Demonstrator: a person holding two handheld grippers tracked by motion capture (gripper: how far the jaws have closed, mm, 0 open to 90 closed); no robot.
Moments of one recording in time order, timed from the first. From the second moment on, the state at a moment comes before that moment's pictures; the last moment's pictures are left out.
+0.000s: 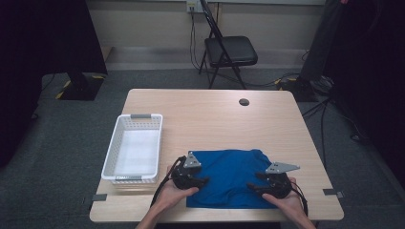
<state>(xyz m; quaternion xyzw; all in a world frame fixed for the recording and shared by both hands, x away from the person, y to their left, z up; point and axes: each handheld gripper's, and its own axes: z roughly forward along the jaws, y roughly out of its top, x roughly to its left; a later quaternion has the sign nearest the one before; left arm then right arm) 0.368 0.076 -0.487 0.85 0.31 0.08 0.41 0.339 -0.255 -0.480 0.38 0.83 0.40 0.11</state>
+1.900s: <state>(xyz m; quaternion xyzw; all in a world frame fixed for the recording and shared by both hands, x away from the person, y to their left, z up) 0.361 0.050 -0.465 0.87 0.28 0.10 0.40 0.306 -0.269 -0.463 0.38 0.82 0.42 0.11</state>
